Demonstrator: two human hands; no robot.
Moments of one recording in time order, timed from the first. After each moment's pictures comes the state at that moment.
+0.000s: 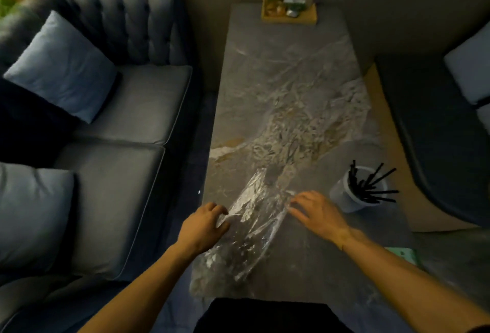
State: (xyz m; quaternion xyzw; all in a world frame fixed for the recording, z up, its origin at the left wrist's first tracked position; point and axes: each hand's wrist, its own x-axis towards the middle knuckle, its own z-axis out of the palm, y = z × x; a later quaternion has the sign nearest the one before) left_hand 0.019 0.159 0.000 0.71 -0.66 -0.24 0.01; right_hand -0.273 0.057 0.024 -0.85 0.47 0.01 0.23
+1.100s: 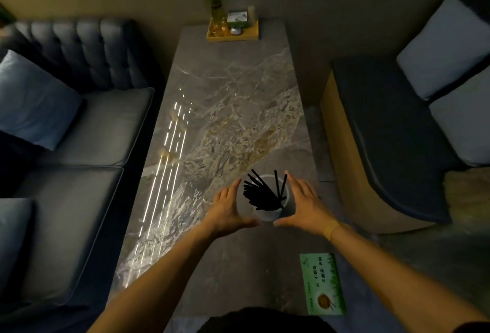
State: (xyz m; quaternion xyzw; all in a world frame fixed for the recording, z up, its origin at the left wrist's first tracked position) left_hand -0.237 0.037 0.026 0.69 -0.63 -0.36 0.09; right_hand -0.479 -0.018 0.022 -0.76 0.53 -0.02 0.38
